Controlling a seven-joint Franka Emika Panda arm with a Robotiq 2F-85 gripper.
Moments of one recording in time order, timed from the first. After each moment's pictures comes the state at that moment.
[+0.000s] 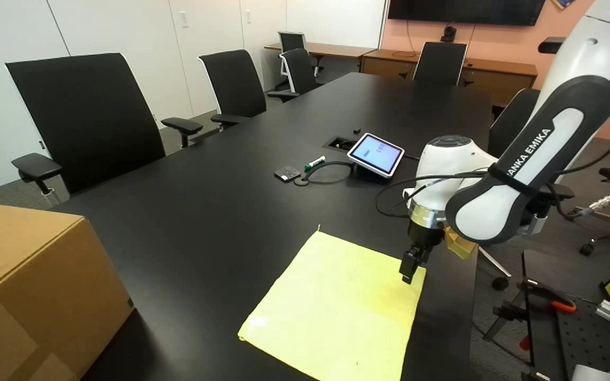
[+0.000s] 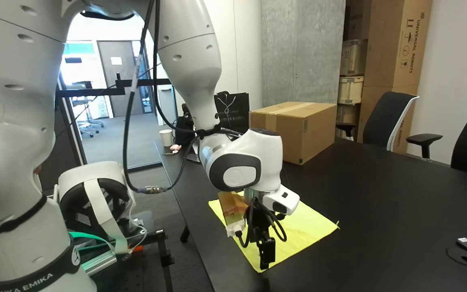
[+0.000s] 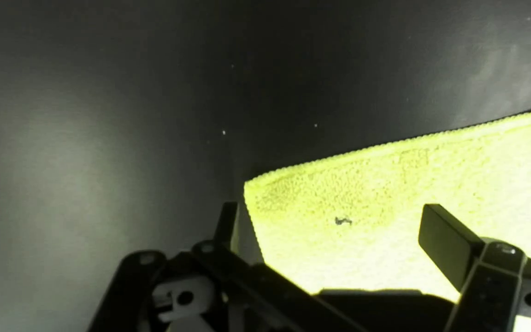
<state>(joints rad) -0.02 0.42 -0.02 -2.47 0.03 2.85 0.09</state>
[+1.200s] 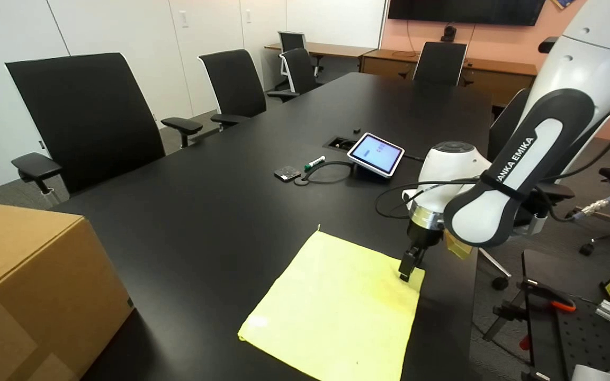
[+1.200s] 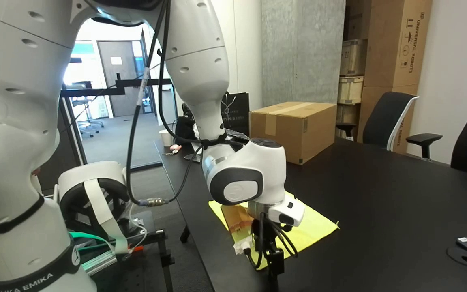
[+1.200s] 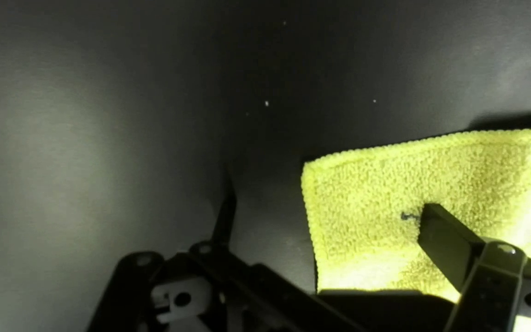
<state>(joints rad) -0.11 0.49 0.02 -2.46 0.03 2.96 -0.02</state>
